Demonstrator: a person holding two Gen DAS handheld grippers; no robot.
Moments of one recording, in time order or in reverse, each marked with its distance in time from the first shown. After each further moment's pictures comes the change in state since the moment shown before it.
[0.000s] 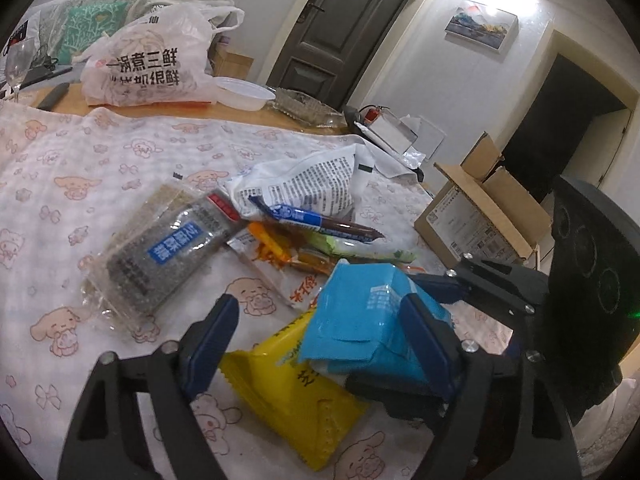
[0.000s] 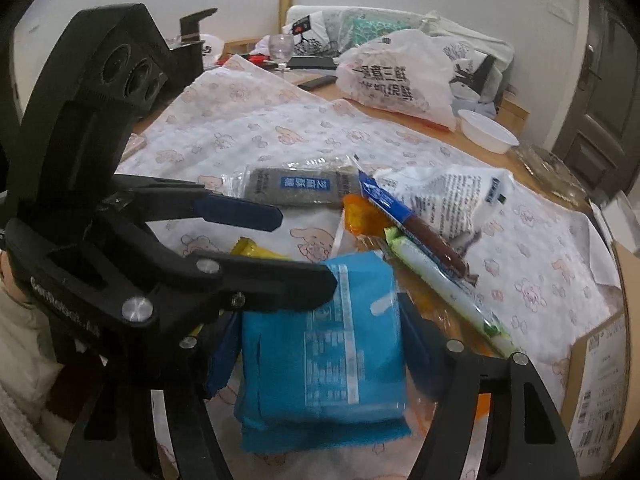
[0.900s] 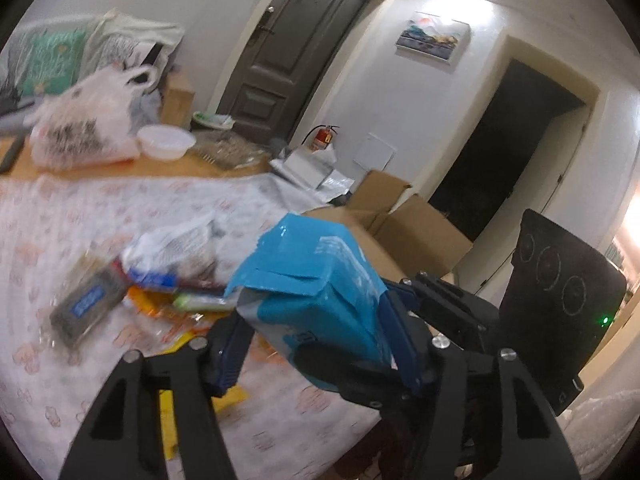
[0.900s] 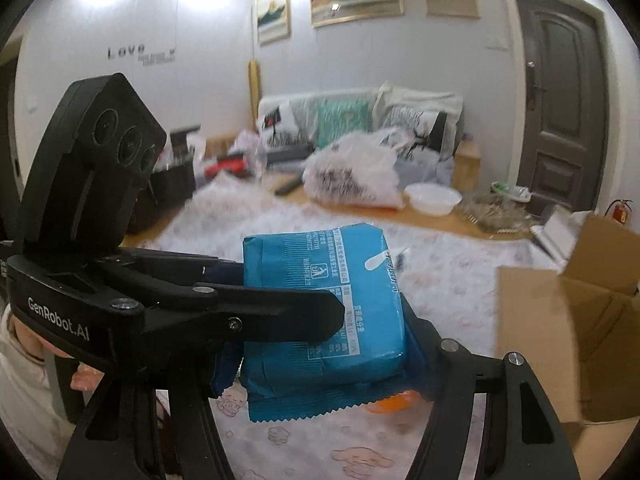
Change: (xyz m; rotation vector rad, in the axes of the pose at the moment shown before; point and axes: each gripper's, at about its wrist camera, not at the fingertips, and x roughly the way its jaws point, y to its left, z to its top) left arm -0.041 -0.129 0.041 0.090 -0.068 -0.118; right arm -0.123 -0.035 -0.013 0.151 -0.350 -0.017
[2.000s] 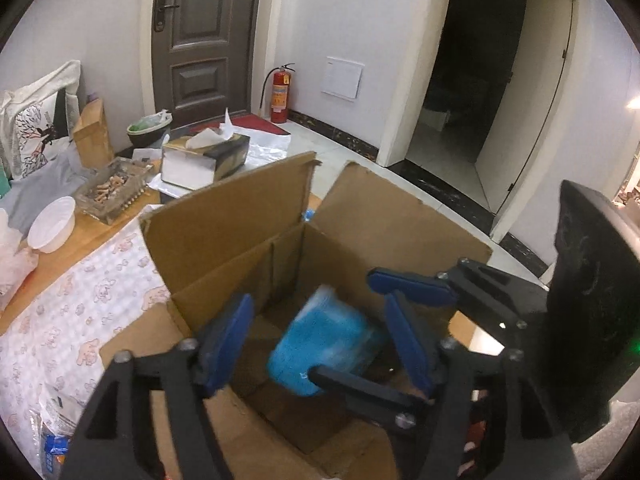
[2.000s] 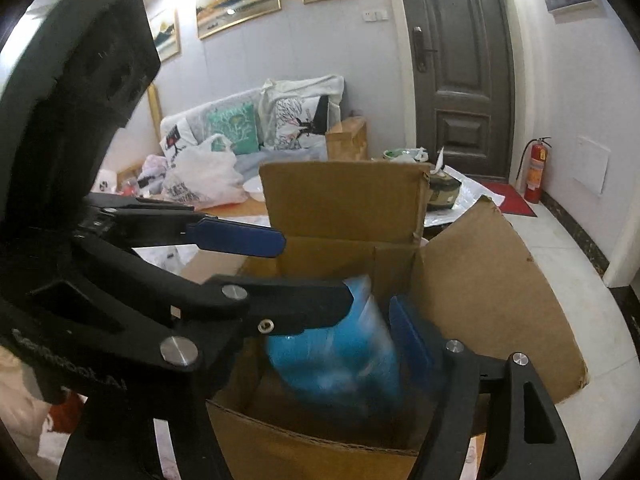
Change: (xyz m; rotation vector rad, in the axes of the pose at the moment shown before) left arm 0.224 -0.163 0.076 0.323 0.263 0.091; right arm -0.087 -0.226 -0.027 0.218 0.033 -0.237
